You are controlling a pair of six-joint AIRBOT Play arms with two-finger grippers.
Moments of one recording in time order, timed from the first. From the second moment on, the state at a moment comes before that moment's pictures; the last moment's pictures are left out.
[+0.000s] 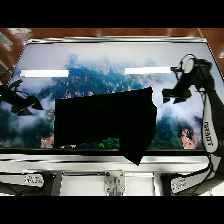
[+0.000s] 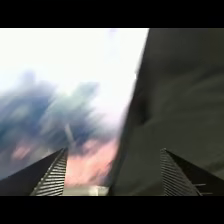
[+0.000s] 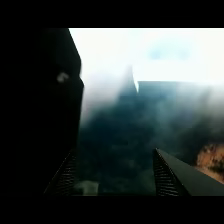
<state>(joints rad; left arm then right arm) 0.40 -1.55 1.37 1.31 -1.52 -1.45 -0.08 -1.69 1.62 -1.52 1.56 1.47</state>
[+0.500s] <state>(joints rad) 0.62 -1.29 0.65 1.06 -1.36 -1.26 -0.32 -1.43 1.11 -1.18 1.53 1.37</state>
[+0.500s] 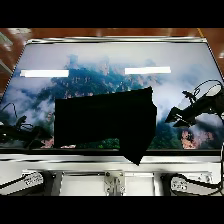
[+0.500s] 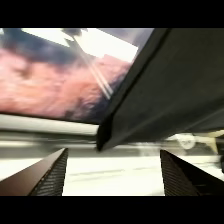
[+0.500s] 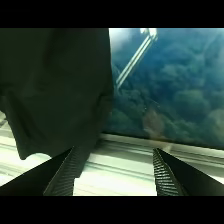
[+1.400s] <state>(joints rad) 0.52 -1.33 0.53 0.91 -1.18 -1.21 -0.31 -1.40 0.91 -1.16 1.44 1.37</state>
